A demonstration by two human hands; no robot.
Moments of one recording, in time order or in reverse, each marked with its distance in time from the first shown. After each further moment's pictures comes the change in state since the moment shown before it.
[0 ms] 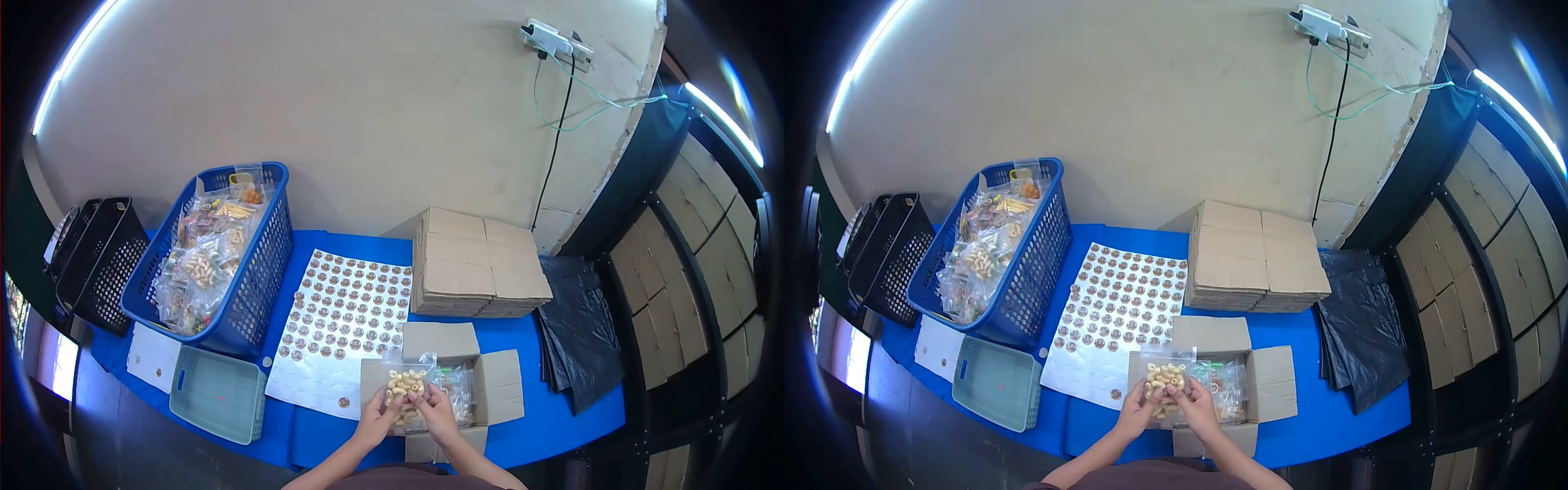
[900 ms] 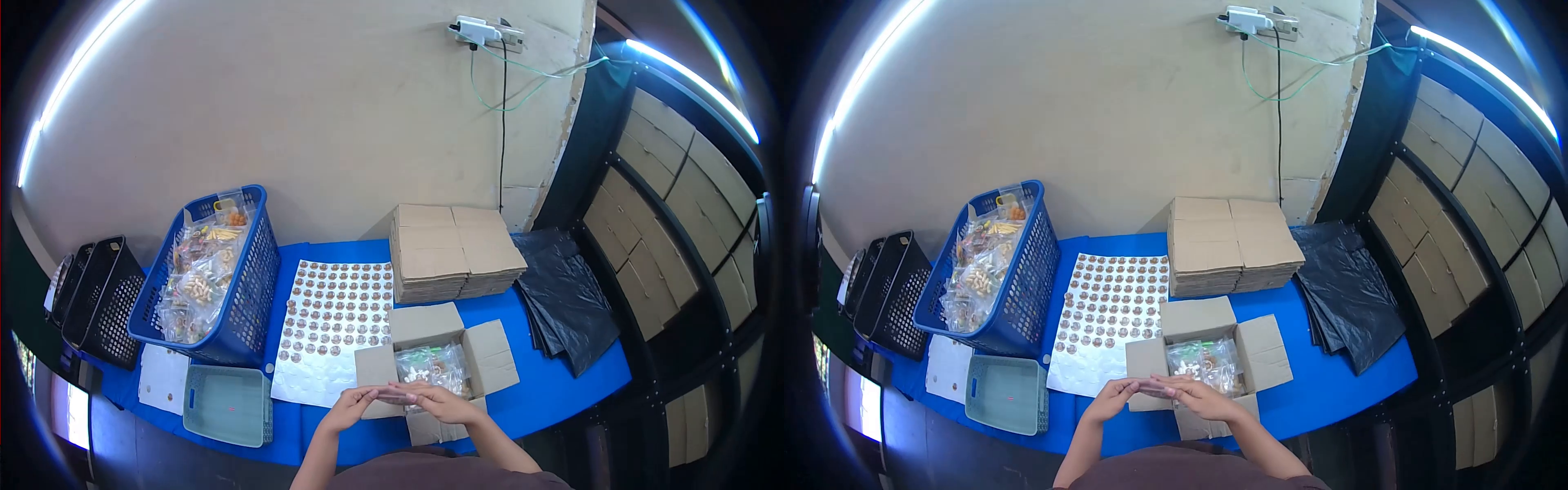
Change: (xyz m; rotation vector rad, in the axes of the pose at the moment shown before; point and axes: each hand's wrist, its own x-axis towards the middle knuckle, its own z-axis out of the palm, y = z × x) left_hand -0.018 0.024 -0.052 0.340 -0.346 -0.111; right_hand -0.043 -0.035 -0.025 -0.590 -0.548 -0.197
